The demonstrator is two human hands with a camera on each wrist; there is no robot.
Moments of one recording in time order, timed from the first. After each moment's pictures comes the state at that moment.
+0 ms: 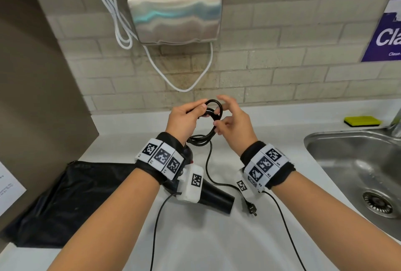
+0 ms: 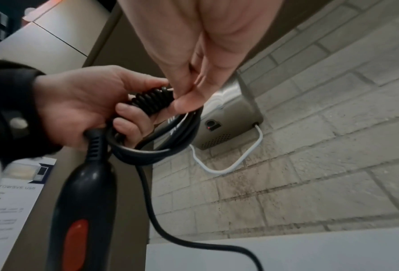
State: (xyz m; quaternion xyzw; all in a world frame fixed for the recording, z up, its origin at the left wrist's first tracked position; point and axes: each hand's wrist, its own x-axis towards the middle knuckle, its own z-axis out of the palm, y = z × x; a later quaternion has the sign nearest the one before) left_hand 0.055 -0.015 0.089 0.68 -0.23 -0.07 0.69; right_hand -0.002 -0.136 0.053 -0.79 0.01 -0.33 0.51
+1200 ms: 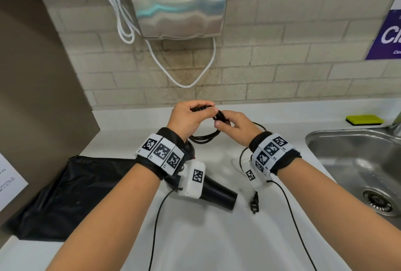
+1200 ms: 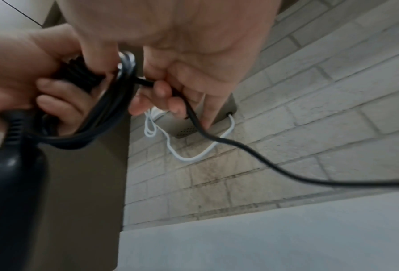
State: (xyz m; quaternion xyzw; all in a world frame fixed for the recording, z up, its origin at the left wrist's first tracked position) left_hand 0.049 -0.010 0.091 0.70 -0.26 -0.08 0.66; right_hand 0.003 -0.159 0.051 -0.90 -0.04 -0.17 0.40
